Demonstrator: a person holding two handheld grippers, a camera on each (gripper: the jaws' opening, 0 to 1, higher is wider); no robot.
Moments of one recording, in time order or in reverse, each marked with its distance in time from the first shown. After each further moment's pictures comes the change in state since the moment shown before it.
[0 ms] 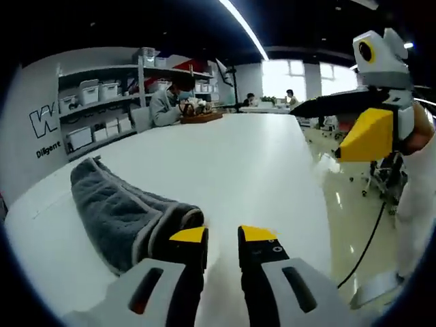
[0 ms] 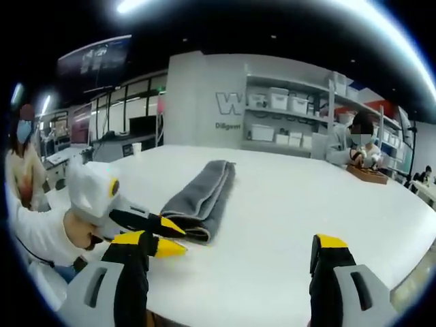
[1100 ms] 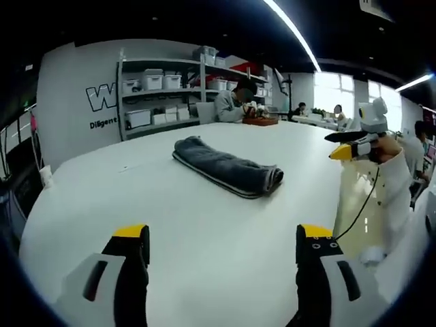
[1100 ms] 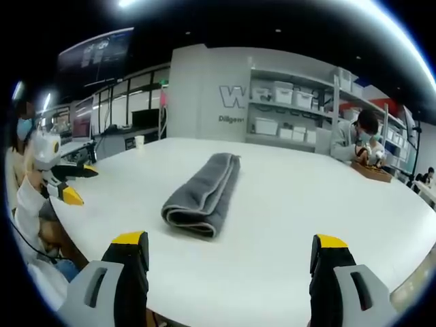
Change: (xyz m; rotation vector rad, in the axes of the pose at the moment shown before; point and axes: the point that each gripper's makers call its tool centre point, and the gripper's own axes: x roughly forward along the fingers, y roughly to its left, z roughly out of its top) left arm -0.205 0.111 -0.048 -0.173 0.034 0.343; right arm 0.011 0.008 -0.008 -0.009 0.042 0.019
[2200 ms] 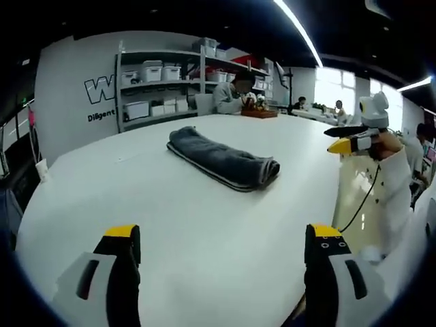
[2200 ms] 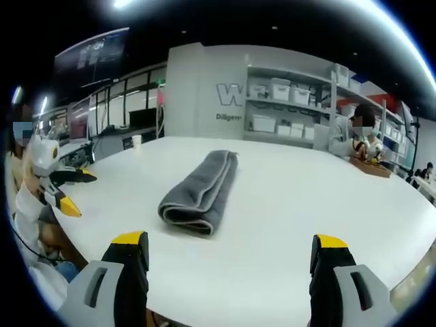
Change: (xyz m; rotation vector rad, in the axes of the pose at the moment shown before) left arm 0.018 -0.029 -0.001 0.010 0.023 -0.058; right arm 0.001 -0.002 -0.006 0.018 0.015 -0.010
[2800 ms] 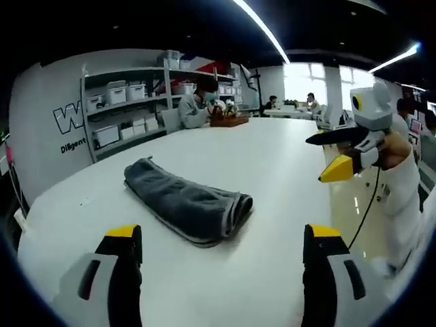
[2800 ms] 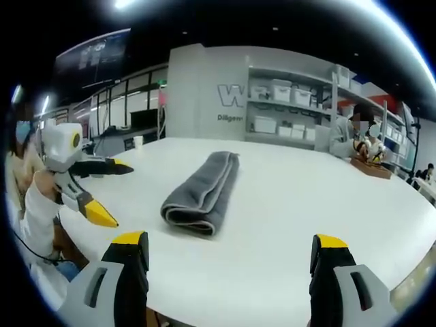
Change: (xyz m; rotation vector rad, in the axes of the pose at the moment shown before) left arm 0.088 -0.061 0.060 0.188 -0.035 -0.089; right arm -0.003 0.003 0.004 -0.005 -0.005 0.009
